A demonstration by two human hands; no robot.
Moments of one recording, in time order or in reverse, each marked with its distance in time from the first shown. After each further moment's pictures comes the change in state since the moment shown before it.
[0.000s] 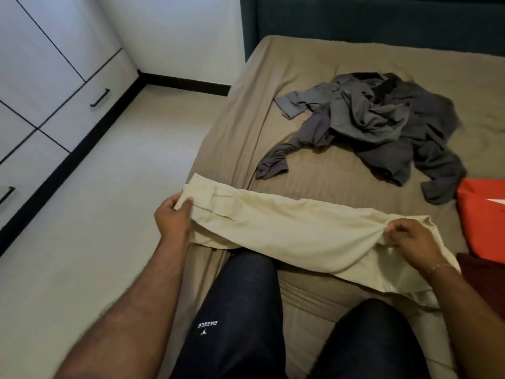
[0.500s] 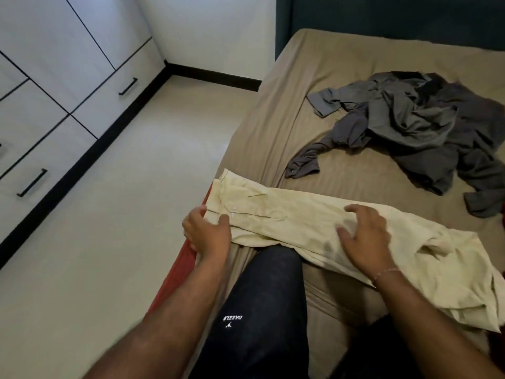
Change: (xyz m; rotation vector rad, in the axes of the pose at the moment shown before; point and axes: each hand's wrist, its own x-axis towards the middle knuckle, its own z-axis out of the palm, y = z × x) left_hand -0.043 -0.012 -0.016 0.390 0.134 -0.014; right_hand -0.071 -0.158 0.091 -0.099 -0.033 -0.297
